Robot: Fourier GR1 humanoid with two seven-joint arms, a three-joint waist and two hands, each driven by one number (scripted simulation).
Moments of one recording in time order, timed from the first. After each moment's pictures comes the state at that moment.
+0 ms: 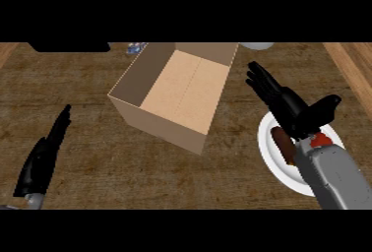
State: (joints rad) left arm -0.02 0.62 -0.34 -1.59 0.11 0.42 0.11; right arm -0.40 -0.31 0.21 -1.43 -0.32 0.10 0.08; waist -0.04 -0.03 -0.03
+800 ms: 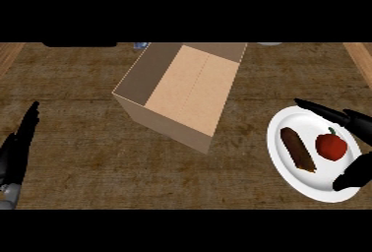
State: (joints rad) left arm -0.04 0.65 -0.21 -1.41 0.13 0.41 0.07; right arm -0.28 -0.84 0.28 -1.35 0.05 0.45 -0.44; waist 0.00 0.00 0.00
